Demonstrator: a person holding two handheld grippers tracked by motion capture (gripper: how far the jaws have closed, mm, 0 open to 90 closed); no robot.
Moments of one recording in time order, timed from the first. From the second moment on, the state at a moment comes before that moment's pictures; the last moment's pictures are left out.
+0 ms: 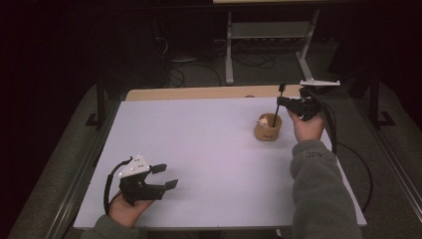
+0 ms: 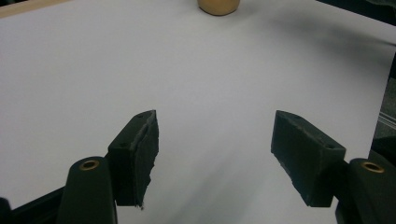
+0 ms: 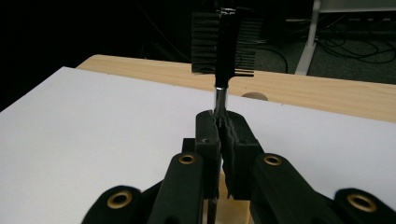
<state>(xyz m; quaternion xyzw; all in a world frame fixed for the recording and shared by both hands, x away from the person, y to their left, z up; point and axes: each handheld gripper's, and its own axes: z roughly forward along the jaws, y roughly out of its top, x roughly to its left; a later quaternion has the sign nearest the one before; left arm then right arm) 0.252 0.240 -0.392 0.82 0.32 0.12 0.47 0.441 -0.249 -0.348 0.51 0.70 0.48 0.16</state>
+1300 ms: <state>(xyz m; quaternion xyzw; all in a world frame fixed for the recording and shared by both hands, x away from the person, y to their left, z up) 0.255 0.241 -0.394 0.82 0.32 0.12 0.47 0.440 -0.241 -0.380 0.52 0.71 0.45 0.15</state>
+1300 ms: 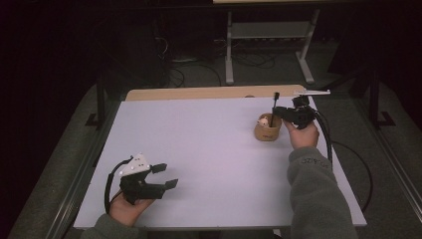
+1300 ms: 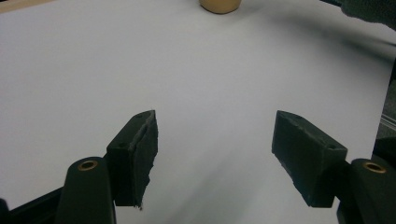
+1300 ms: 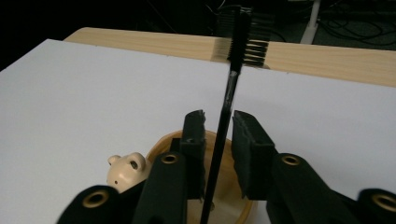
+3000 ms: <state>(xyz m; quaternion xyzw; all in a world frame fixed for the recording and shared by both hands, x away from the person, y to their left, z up) 0.263 0.253 -0.395 0.81 0.34 0.13 0.46 0.353 -0.248 -0.375 0.43 0.75 0.49 0.12</state>
